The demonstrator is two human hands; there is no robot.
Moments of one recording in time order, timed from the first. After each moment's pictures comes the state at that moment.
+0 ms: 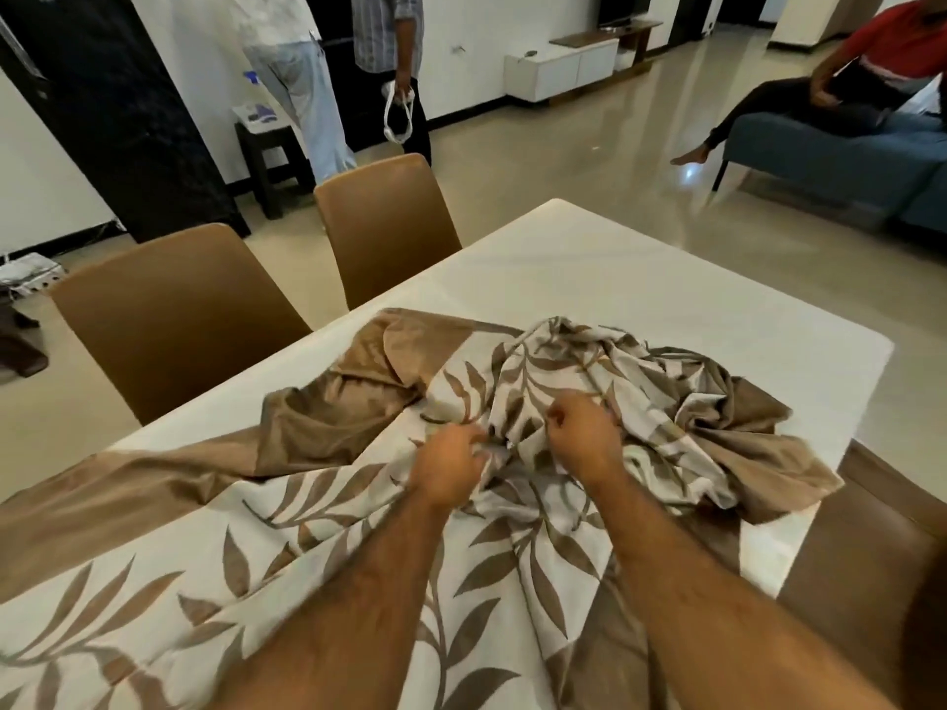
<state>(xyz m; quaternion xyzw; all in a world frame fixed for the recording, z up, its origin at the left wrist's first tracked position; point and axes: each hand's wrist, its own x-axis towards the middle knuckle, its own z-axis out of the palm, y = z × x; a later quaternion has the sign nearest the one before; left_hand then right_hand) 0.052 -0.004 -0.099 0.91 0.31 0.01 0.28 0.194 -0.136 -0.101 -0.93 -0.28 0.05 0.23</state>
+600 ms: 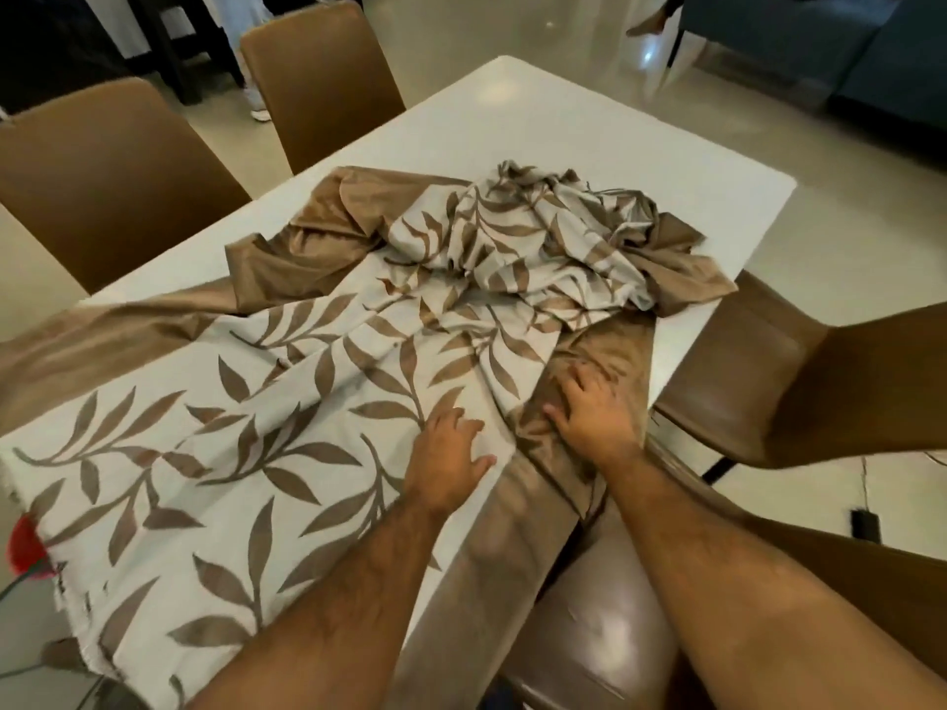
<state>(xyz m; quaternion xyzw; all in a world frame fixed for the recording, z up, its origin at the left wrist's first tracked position) -0.126 -0.167 -0.155 0.94 0.22 -0.06 0.24 0.046 -0.329 -0.167 -0.94 -0.29 0.13 0.07</state>
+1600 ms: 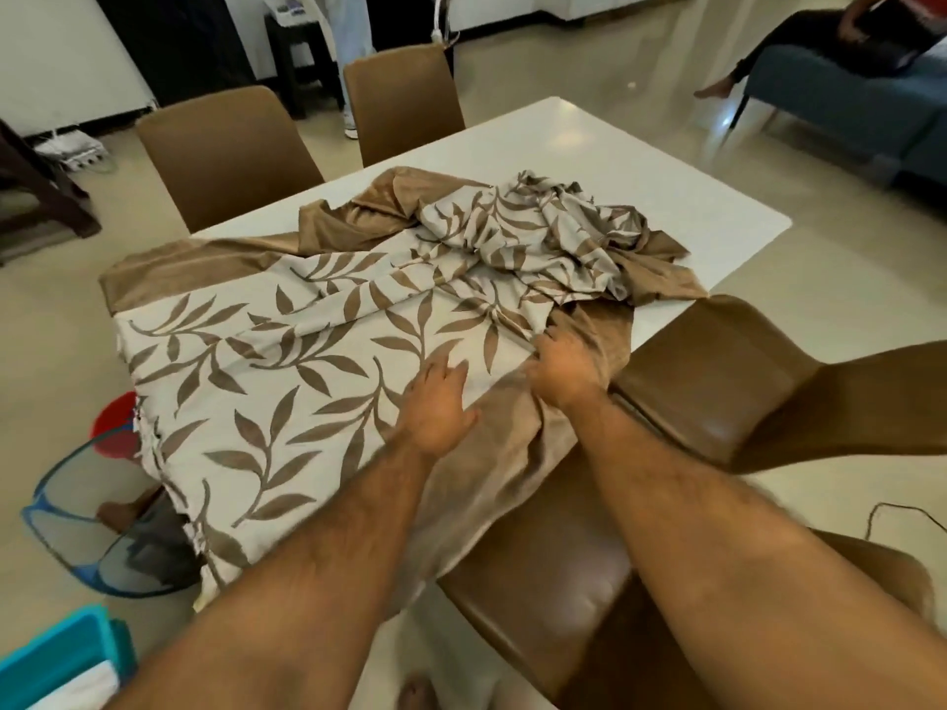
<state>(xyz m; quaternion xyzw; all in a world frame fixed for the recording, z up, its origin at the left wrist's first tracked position) -0.179 -0.278 -0.067 0.93 0.31 -0.01 0.18 -0.005 -0.372 -0.065 -0.91 -0.38 0.13 0.10</state>
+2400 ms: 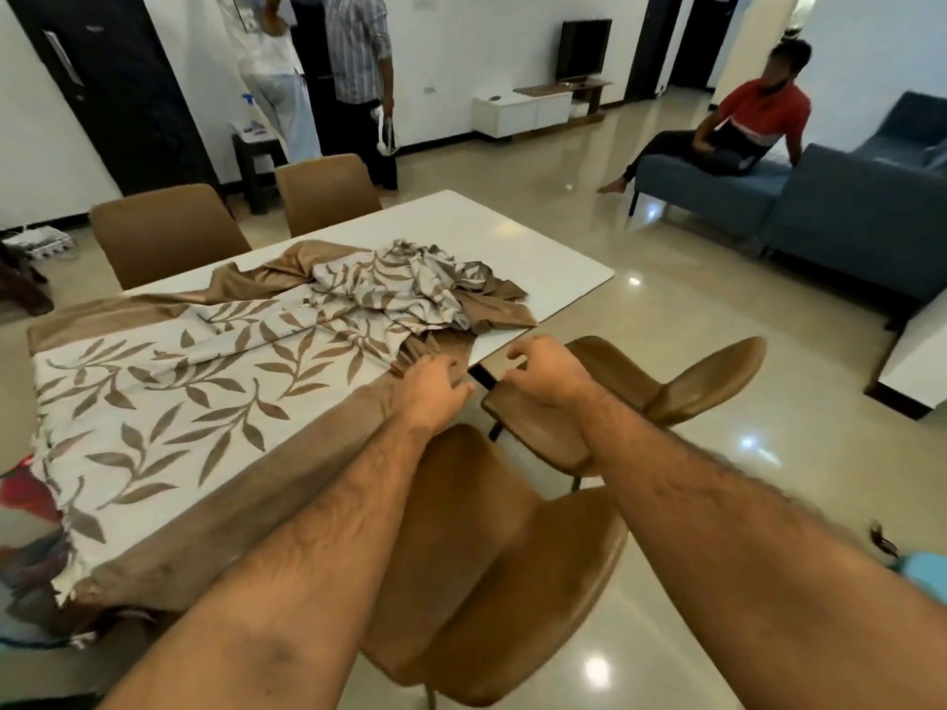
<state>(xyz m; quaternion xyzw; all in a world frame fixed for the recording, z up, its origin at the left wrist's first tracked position) -0.076 -0.531 0.039 0.90 0.36 0.07 0.25 0.050 -0.655 0.074 -0.89 -0.41 0.11 0.15</state>
